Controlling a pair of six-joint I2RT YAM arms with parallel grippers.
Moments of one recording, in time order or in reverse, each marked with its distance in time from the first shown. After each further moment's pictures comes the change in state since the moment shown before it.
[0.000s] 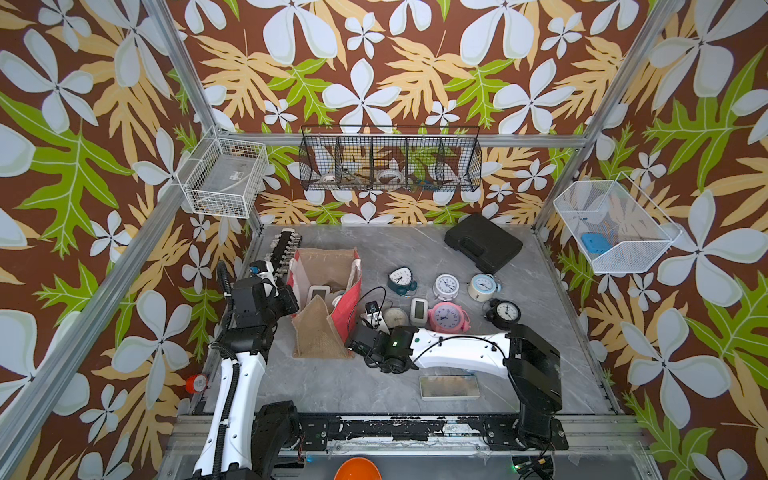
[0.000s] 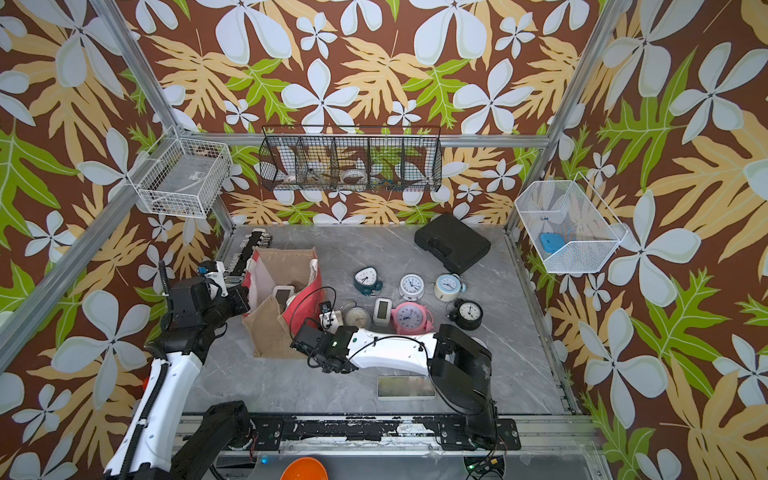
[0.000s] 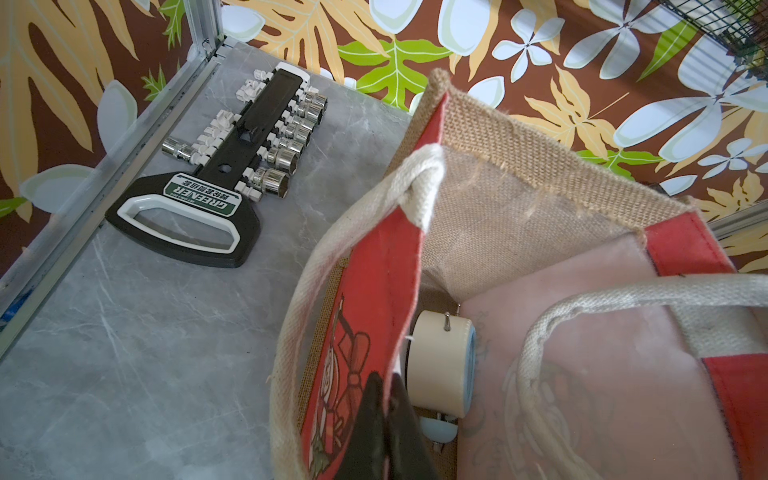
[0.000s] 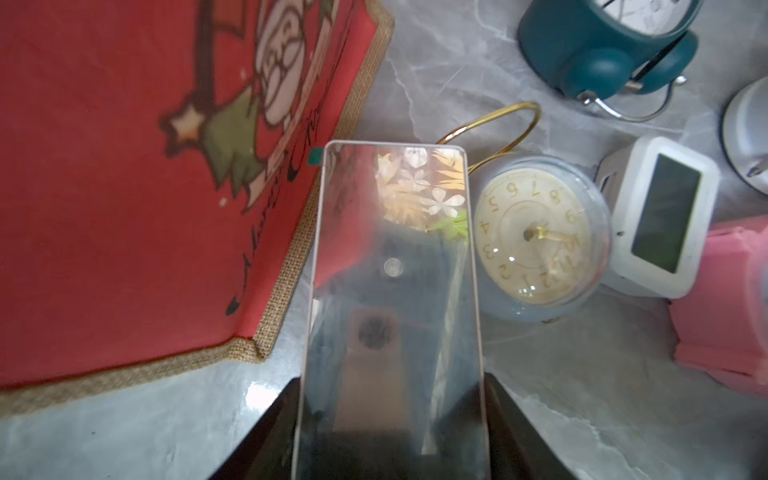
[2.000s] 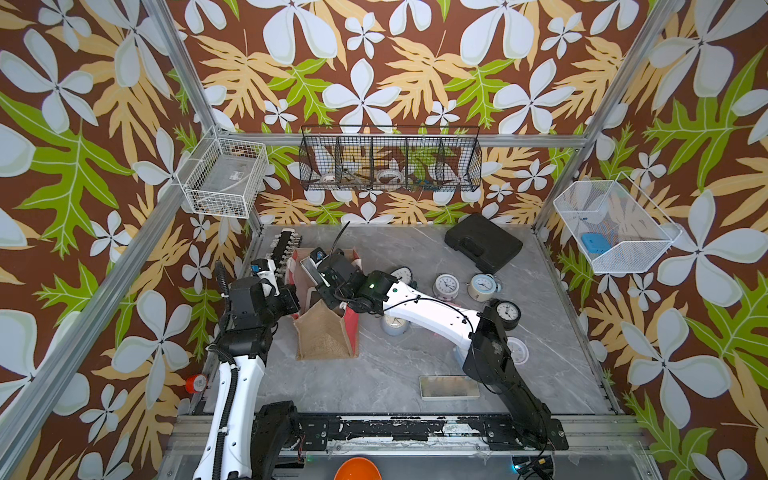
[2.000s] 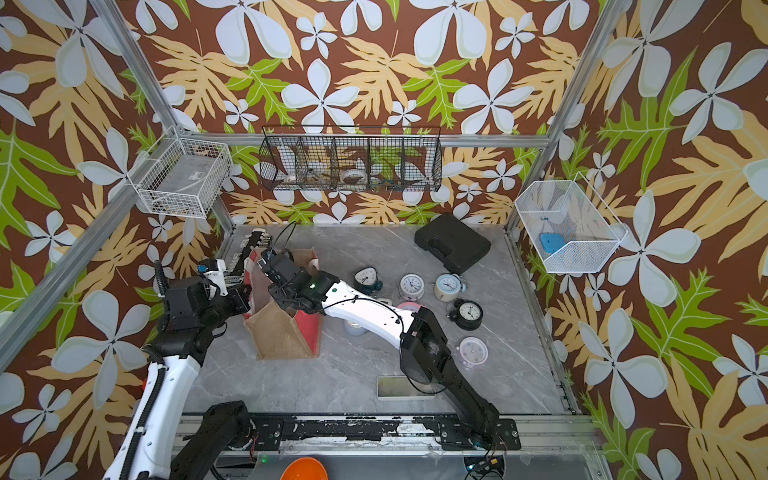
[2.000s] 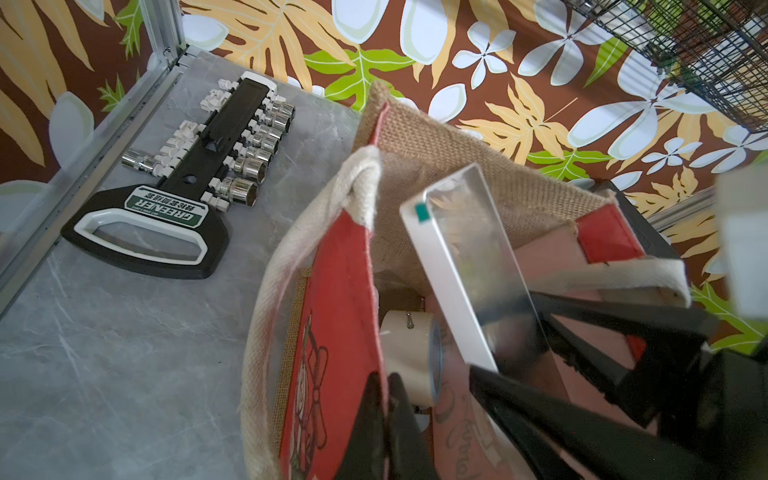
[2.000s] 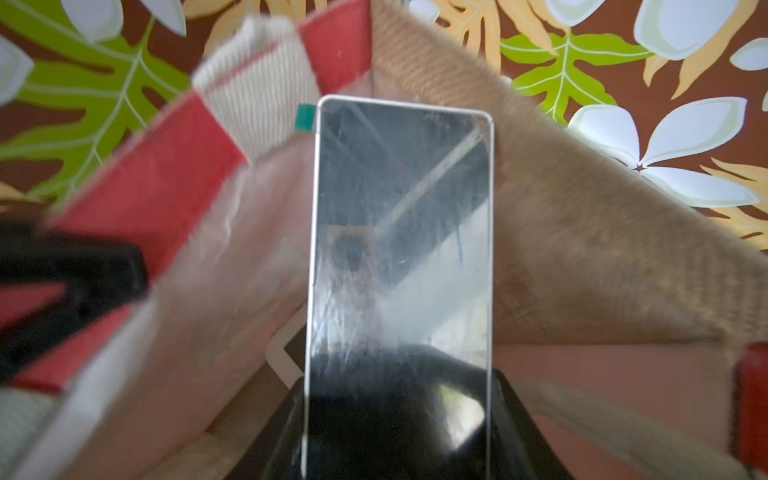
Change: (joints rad) left arm 0.000 -0.029 0.021 -0.009 0.064 -0.003; right arm -0.157 0.378 0.780 0.005 -0.262 -0.690
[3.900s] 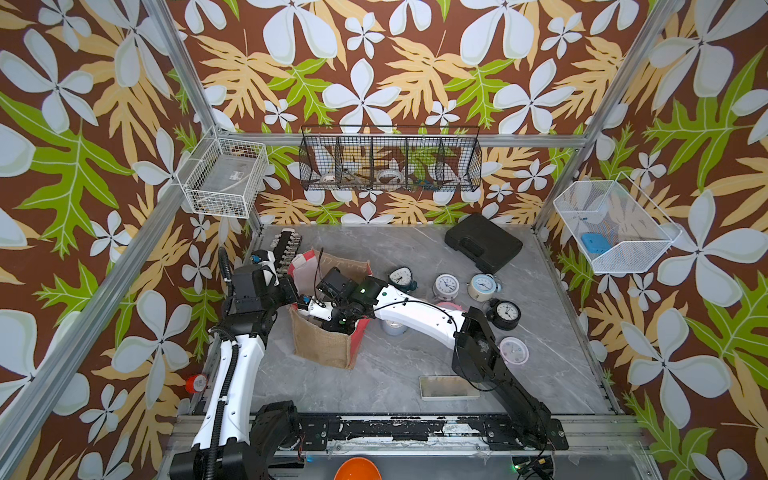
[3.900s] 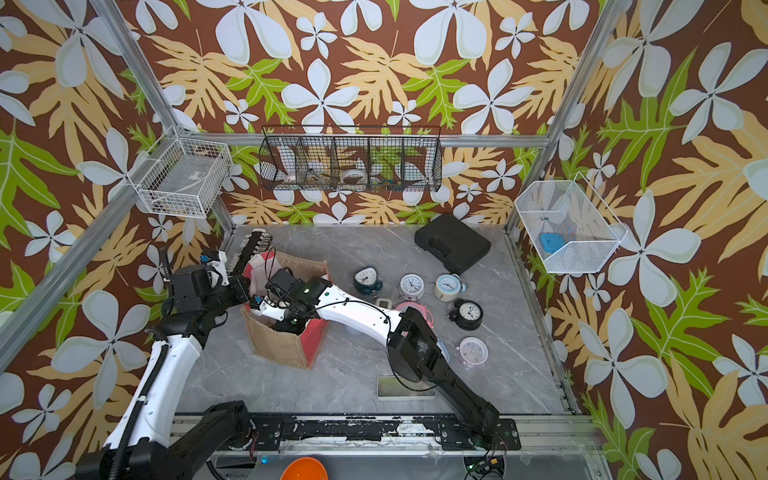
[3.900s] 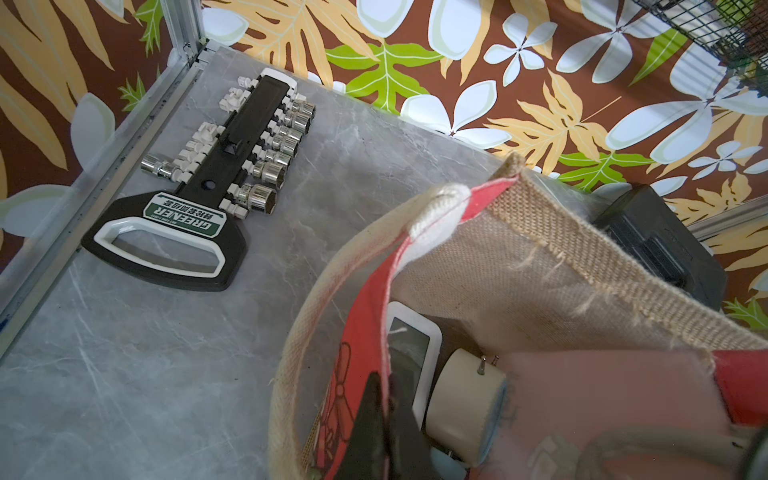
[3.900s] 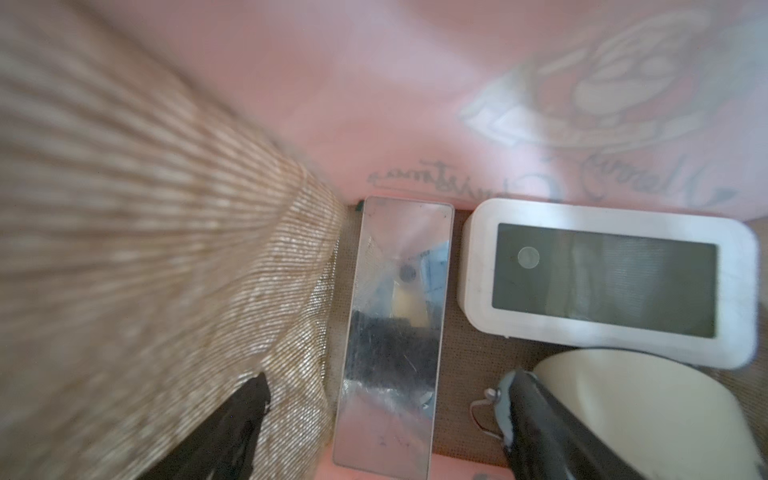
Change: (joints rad) left arm 0.000 0.143 0.070 0.018 -0.038 0.009; right arm 0.002 0.100 0.070 -0.279 -0.504 -0.359
